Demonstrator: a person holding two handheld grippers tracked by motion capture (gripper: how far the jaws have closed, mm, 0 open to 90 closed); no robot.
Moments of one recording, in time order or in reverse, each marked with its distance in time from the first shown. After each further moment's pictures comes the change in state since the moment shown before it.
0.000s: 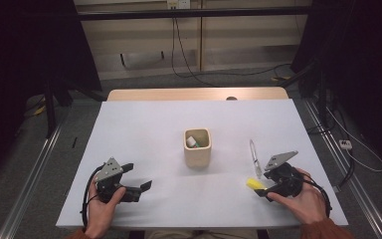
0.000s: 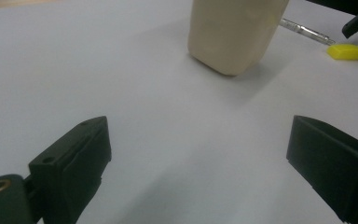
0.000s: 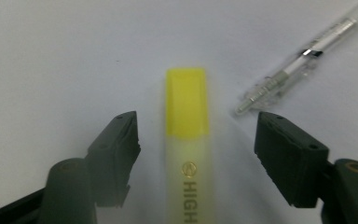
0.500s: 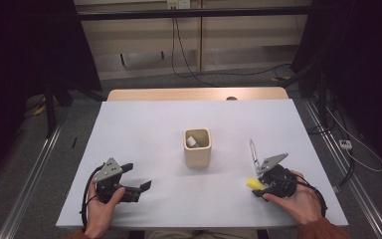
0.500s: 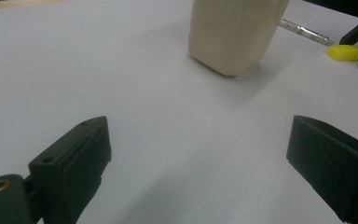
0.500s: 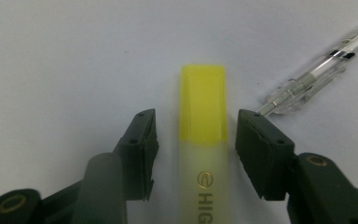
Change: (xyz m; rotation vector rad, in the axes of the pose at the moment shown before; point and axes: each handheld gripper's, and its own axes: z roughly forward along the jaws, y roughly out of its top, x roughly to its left) left arm 0.000 0.000 -0.001 -0.003 0.001 -0.003; right arm 0.008 0.005 0.010 0.055 -0.007 -0.043
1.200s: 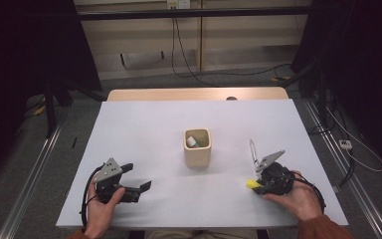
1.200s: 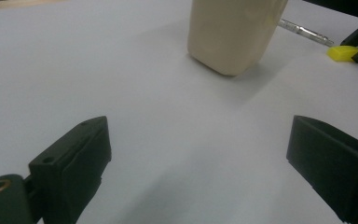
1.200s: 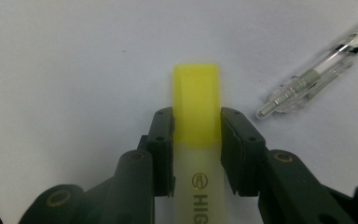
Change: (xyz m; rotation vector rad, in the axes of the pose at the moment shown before) left arm 0.000 0.000 0.000 0.002 -0.002 0.000; right arm -0.002 0.006 0.001 0.048 0.015 0.026
